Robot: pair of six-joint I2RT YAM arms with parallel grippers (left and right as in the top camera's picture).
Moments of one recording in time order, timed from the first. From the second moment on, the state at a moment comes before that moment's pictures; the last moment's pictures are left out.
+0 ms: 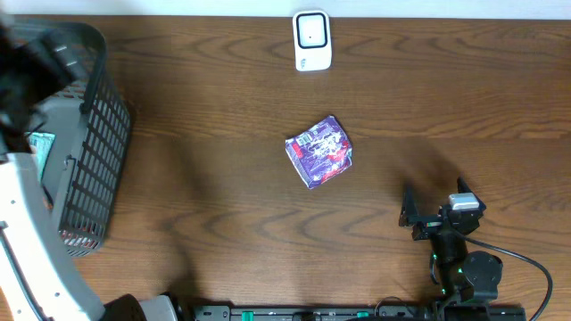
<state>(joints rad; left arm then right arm) 0.43 1.48 1.86 -1.06 0.06 -0.18 -0.01 0.02 0.01 -0.06 -0.12 -0.01</state>
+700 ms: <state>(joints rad) 0.68 1.56 1.63 -1.09 -0.22 -0.33 -0.01 0.02 0.01 -0.06 -0.12 -0.01</state>
